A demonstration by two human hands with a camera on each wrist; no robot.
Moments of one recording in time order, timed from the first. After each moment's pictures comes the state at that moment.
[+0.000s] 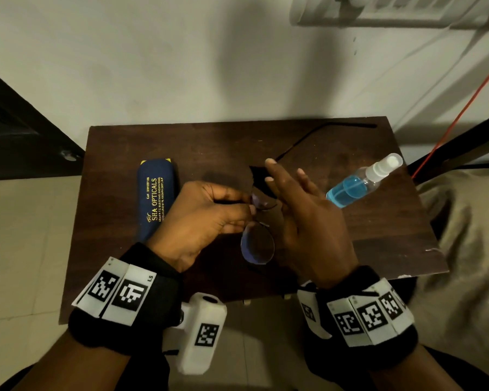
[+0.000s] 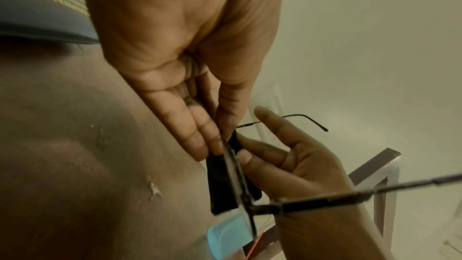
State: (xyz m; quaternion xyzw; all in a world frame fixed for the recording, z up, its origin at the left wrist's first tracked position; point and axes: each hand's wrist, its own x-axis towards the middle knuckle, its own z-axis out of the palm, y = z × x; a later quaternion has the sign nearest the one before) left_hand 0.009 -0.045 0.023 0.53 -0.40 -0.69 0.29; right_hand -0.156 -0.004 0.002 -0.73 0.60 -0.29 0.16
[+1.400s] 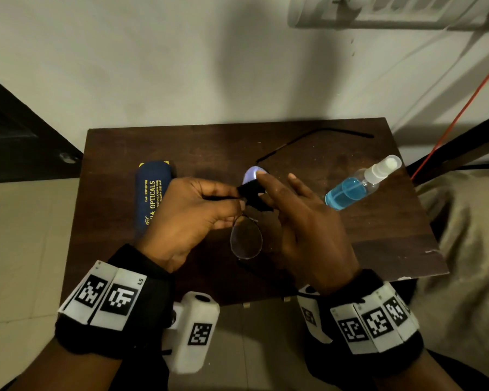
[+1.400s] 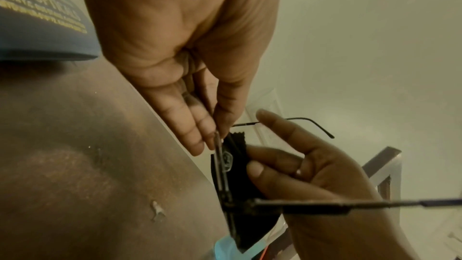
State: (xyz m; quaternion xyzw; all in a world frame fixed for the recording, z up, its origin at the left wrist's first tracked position) left_hand 0.016 -0.050 0.024 0.55 -0.41 -0.65 0.32; right_hand -0.157 -0.005 0.006 -0.76 0.56 -0.31 0.12
